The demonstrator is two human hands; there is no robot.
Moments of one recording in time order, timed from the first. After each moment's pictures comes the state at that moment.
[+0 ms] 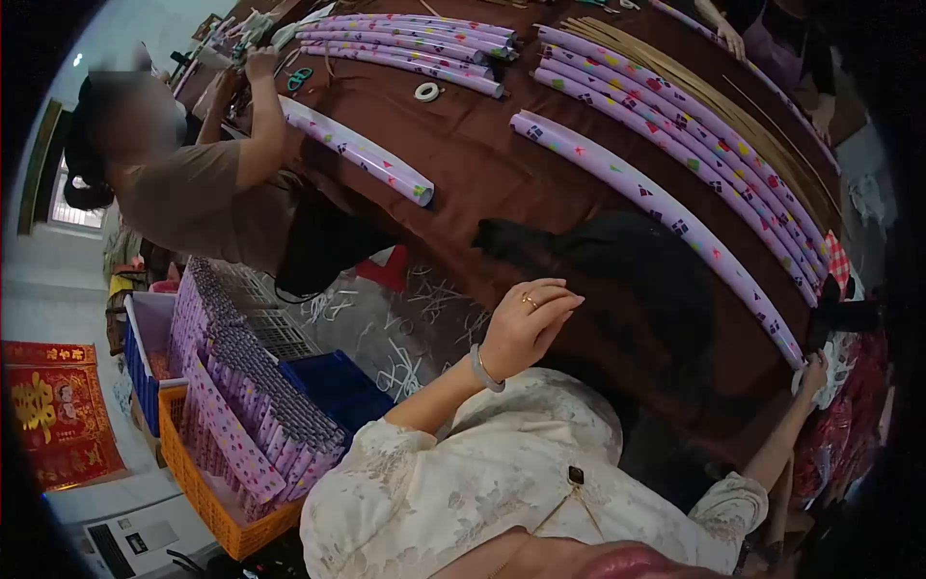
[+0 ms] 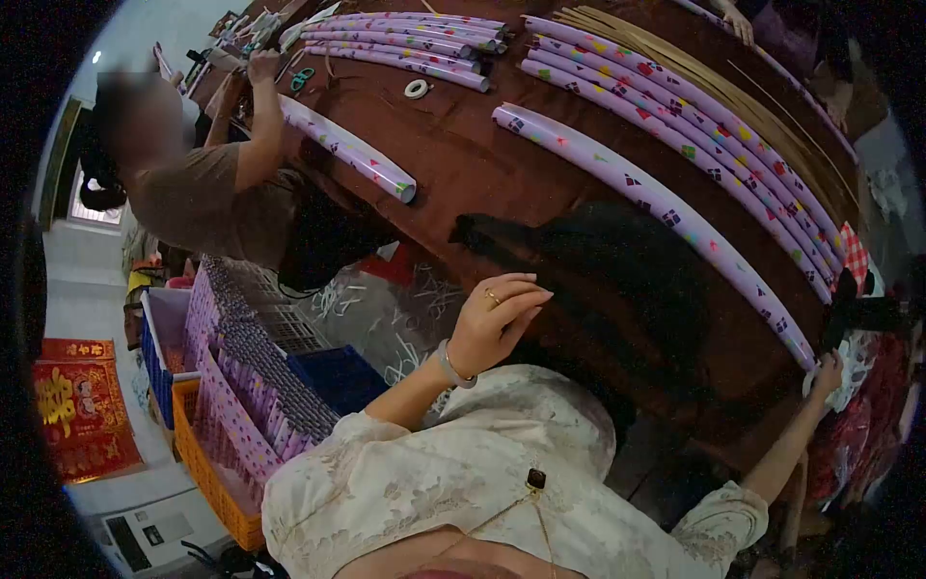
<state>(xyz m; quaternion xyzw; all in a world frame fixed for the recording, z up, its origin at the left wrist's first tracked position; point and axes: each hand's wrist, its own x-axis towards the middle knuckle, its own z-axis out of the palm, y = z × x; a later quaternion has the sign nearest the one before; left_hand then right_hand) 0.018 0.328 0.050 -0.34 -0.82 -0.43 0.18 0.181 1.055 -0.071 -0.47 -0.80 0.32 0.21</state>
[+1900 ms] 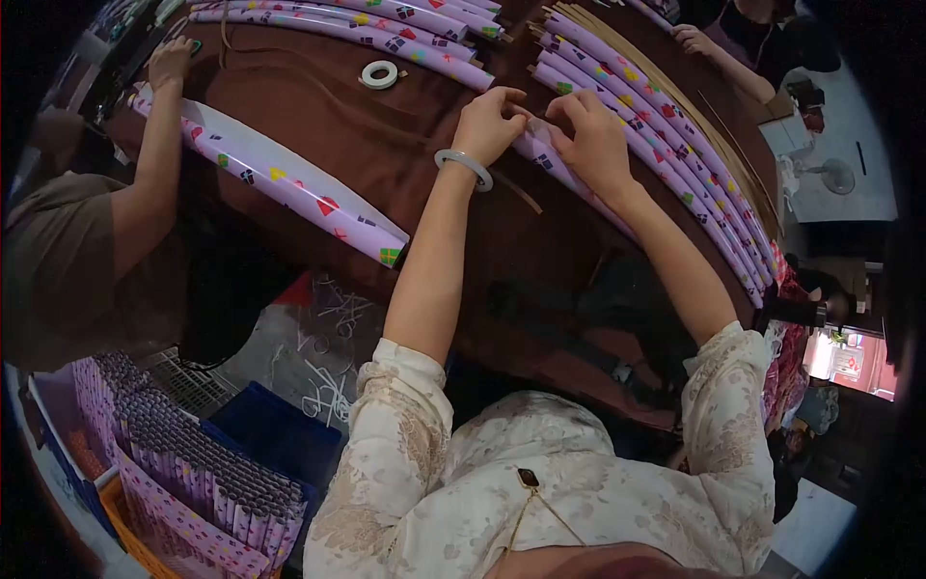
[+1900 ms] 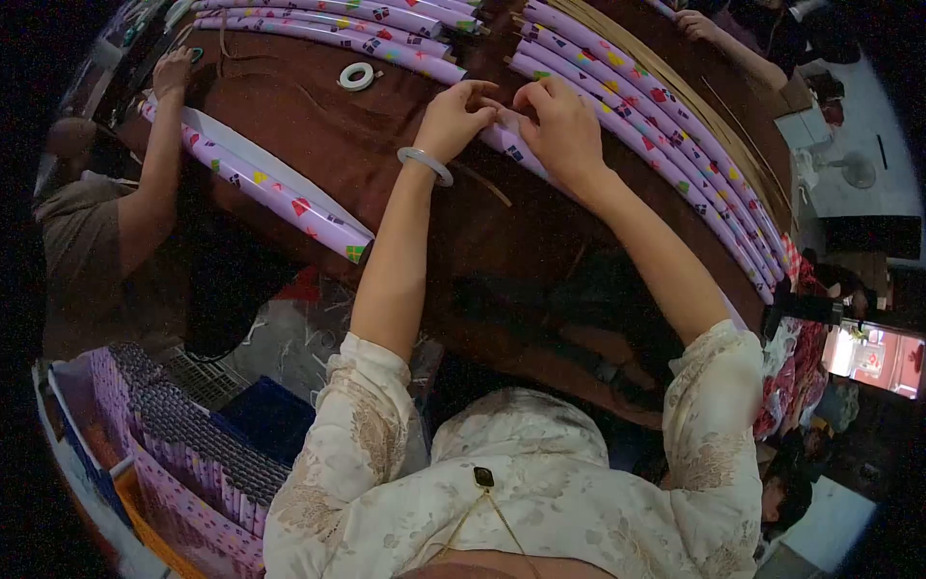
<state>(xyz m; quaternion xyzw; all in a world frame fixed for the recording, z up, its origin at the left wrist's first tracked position) -0.289 0.309 -0.023 -0.16 -0.74 -0.65 -0.05 -0.244 0.463 0.034 0.17 -0.94 0.18 0.23</state>
